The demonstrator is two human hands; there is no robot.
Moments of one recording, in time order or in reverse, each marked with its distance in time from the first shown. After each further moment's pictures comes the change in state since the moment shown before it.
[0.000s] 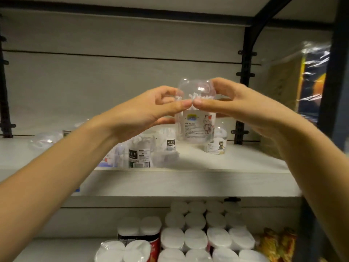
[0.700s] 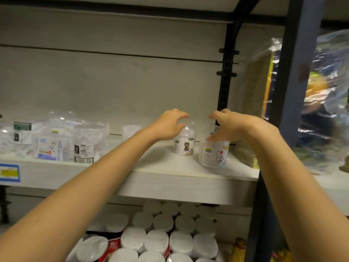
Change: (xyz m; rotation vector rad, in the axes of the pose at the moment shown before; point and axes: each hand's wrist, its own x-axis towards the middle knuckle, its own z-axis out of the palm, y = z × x) left_hand 0.138 -0.064 0.111 0.862 0.150 -0.066; right_hand 0.011 0.117 -0.070 -0.748 -0.216 0.361
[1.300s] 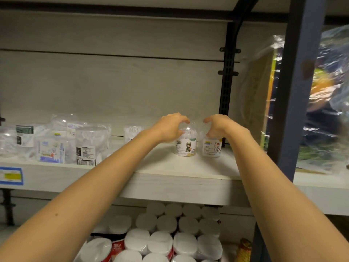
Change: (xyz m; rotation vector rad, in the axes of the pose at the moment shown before) left_hand 0.006 -0.007 0.005 0.190 -0.019 0.034; right_hand 0.066 0.002 0.031 0.107 0.058 0.063
